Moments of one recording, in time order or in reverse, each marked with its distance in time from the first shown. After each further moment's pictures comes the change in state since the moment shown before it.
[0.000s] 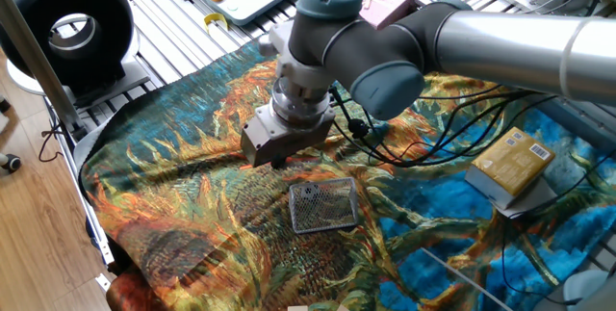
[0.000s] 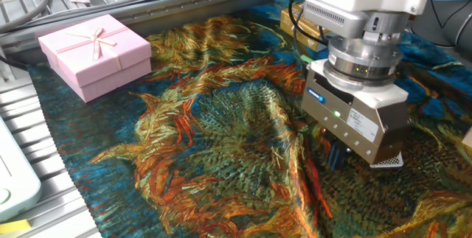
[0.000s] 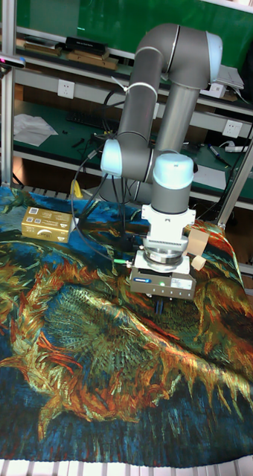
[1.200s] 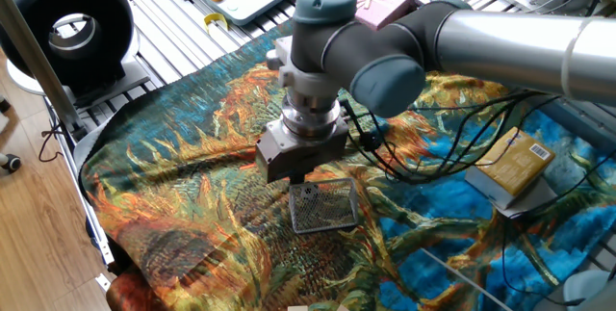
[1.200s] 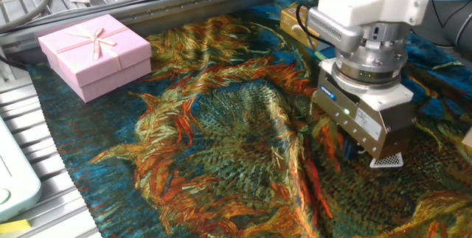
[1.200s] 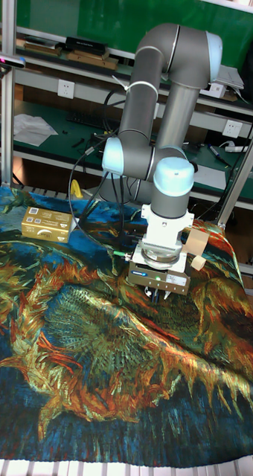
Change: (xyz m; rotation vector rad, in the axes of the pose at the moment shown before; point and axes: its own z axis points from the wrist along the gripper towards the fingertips) arm 0.064 -0.010 0.004 0.040 0.206 0.139
